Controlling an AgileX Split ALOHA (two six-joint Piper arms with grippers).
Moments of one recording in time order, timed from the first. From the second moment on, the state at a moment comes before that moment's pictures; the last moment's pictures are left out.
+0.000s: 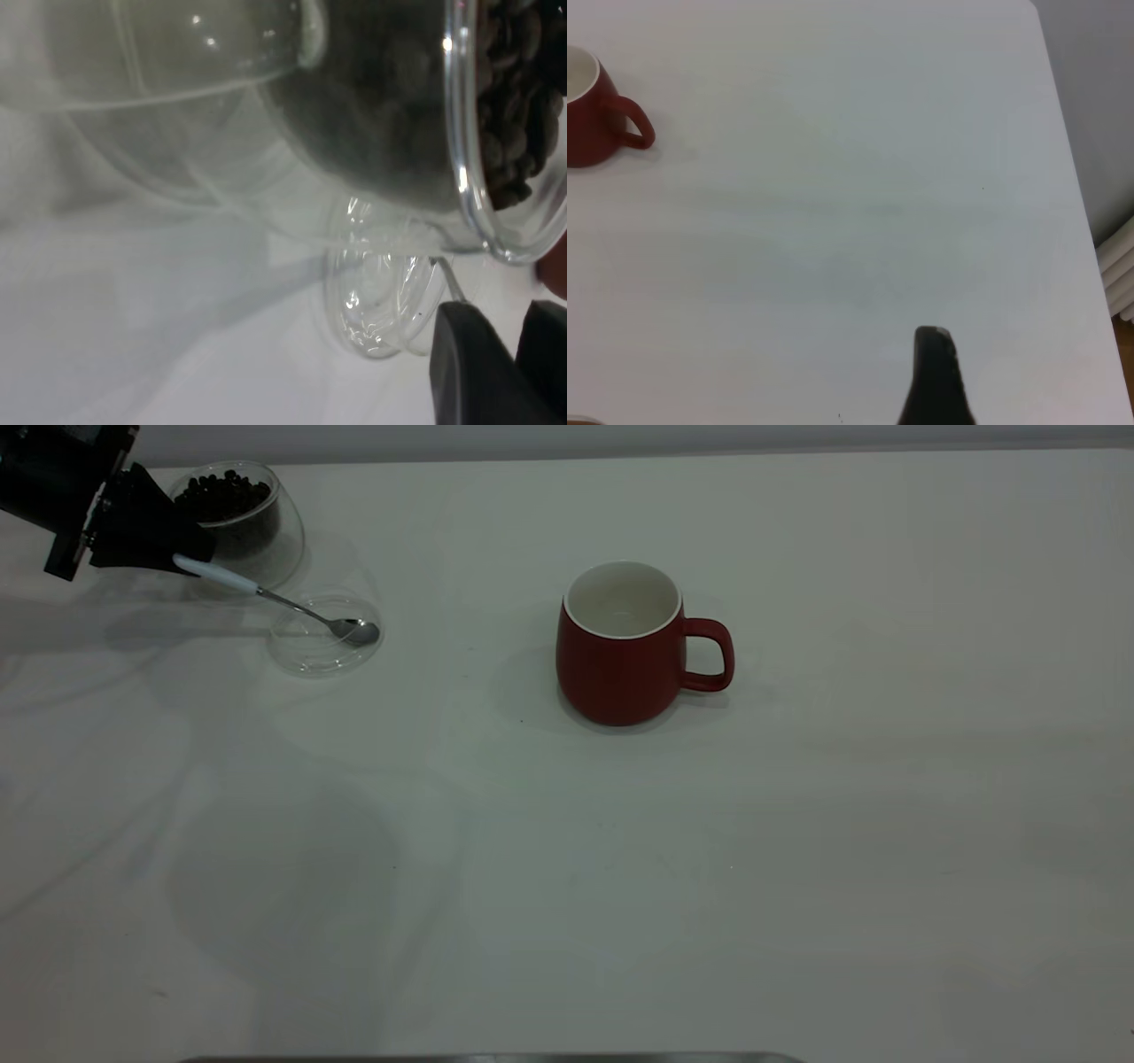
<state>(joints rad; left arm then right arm) 0.29 2.75 -2.11 -0.90 1.16 0.64 -0.02 -0.02 -0.47 0.00 1.13 -0.08</state>
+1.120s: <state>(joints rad) 0.31 2.71 -2.11 -0.92 1.16 0.60 -0.02 -0.02 -0.47 0.00 1.13 -0.08</state>
